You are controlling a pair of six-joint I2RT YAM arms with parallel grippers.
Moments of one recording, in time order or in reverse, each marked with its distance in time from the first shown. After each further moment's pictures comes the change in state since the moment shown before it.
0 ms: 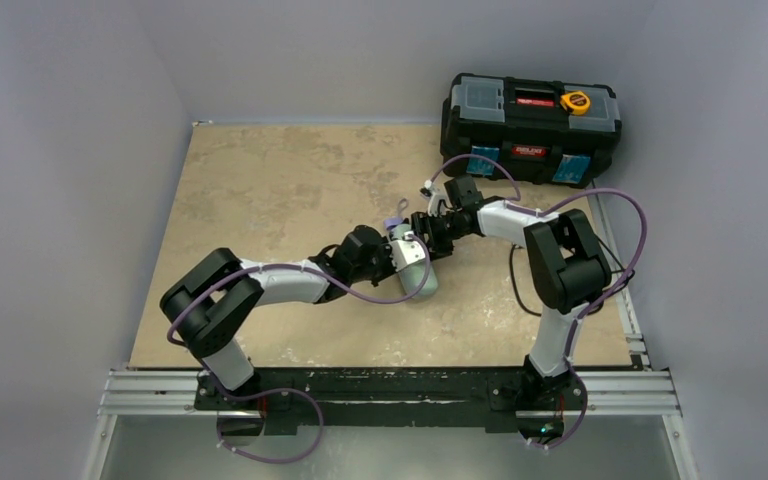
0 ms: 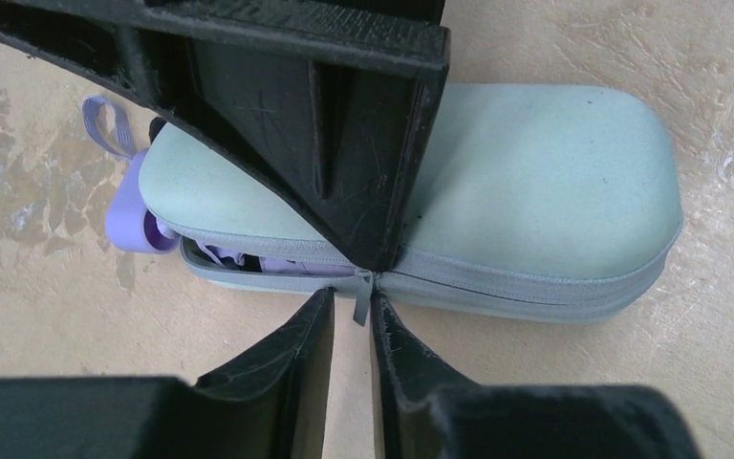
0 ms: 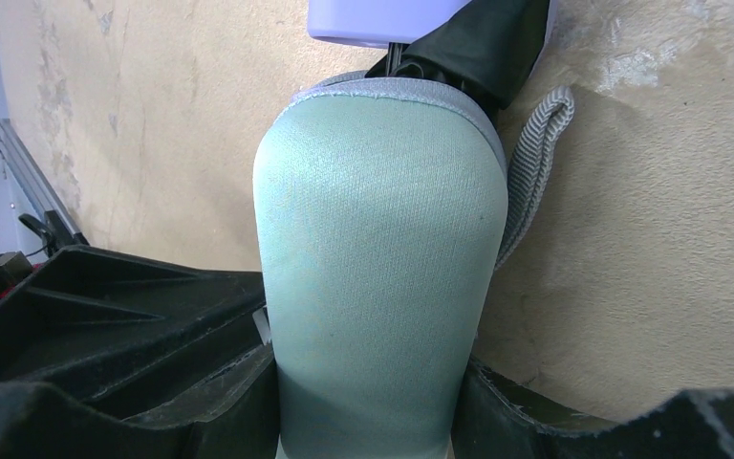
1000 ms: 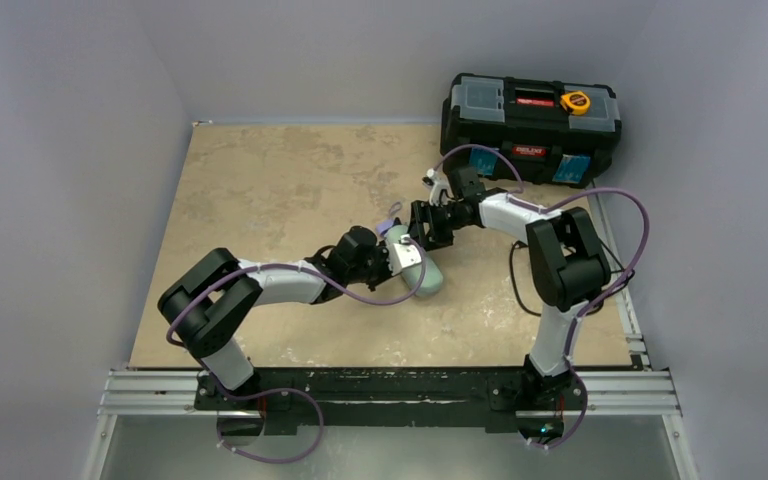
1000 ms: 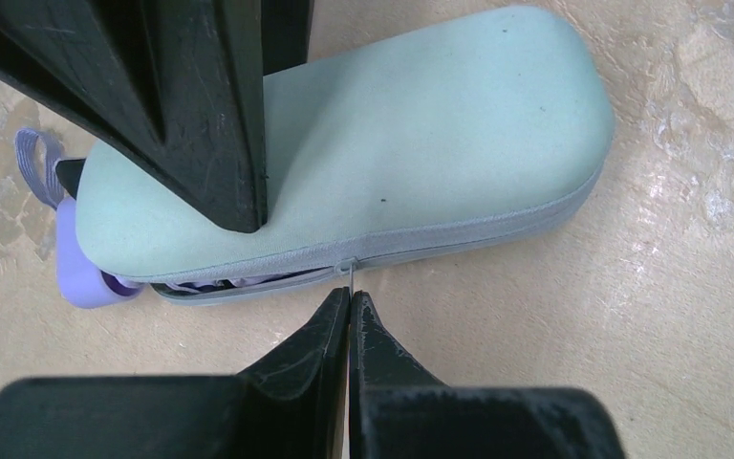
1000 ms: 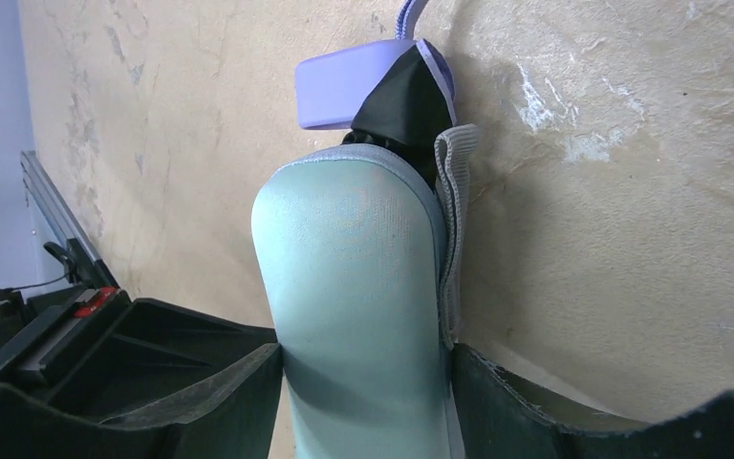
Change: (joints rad) left arm 0.023 -0.002 -0.024 -0.004 0.116 -0.001; right arm -0.024 0.008 0.071 -0.016 -0.006 0.016
